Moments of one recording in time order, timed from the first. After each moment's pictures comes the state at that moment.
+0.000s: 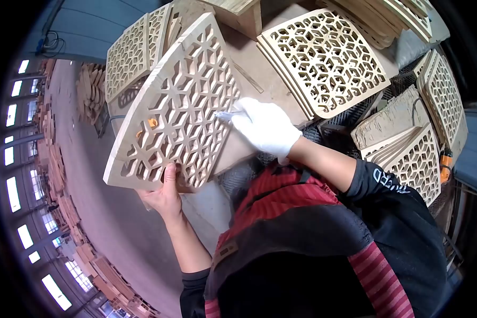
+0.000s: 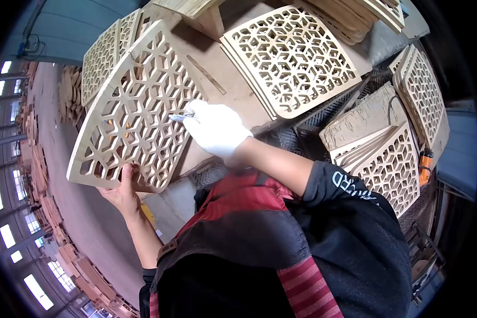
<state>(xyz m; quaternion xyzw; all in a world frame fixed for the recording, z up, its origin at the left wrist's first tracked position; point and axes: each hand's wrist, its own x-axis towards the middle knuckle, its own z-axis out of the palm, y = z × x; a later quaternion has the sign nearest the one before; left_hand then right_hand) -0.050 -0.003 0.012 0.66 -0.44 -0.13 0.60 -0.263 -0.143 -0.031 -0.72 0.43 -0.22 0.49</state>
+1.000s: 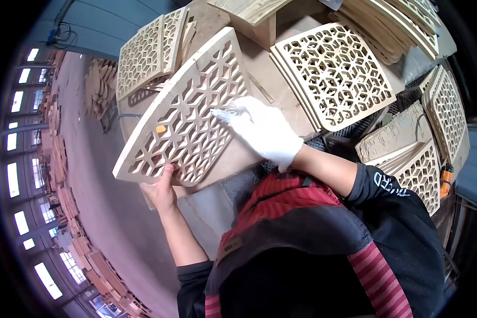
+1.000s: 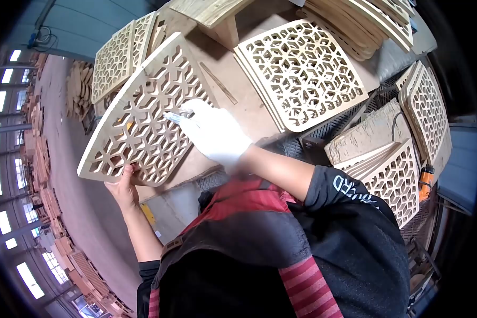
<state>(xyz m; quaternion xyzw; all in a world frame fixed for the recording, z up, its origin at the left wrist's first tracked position) -0.002 -0.002 0.001 0.66 -0.38 -0.21 0.61 -0.256 -0.153 -0.007 -0.77 0.31 -0.29 0.47</state>
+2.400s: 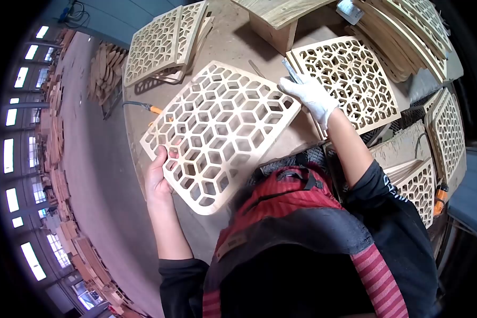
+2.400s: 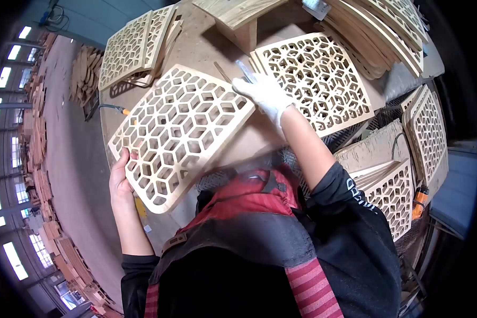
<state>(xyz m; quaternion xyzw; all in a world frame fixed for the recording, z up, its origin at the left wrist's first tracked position) 0.035 -0.006 0.009 0.49 0.08 -0.58 0.64 -0.283 -0.236 -0.037 -0.53 0.47 -0.22 0.67</state>
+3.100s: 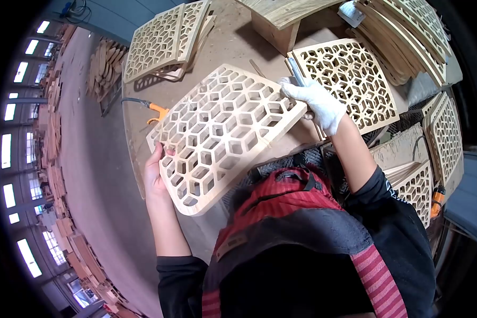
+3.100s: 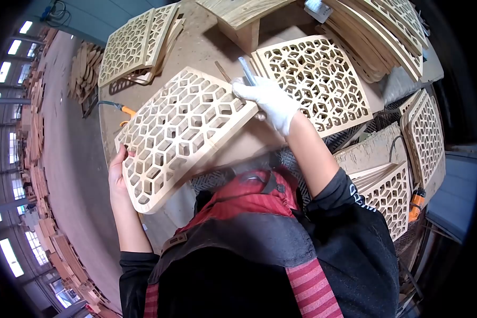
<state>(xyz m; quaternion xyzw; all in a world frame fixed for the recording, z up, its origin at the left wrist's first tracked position) 0.032 -0.010 0.009 0.41 0.15 -0.60 0.67 -0.289 -0.225 -0.033 -0.42 0.36 -0.25 0.80</state>
